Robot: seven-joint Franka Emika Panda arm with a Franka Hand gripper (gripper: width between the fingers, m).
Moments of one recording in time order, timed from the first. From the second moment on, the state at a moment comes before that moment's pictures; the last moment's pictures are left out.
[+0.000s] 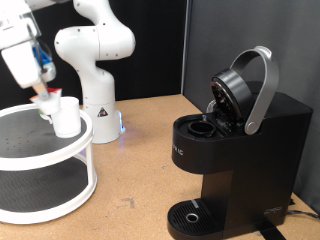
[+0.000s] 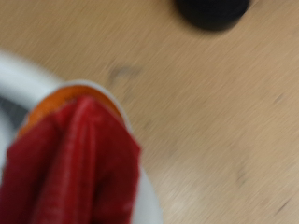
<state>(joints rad) 0.01 -0.50 -0.56 -2.54 0.11 2.14 -1.27</state>
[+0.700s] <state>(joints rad) 0.09 -0.48 -0.51 -2.48 0.28 2.19 -1.16</state>
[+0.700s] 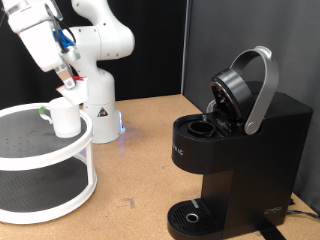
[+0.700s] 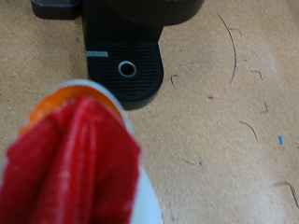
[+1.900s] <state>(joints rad) 0.32 -0.27 -0.48 -2.23 0.61 1.96 -1.15</state>
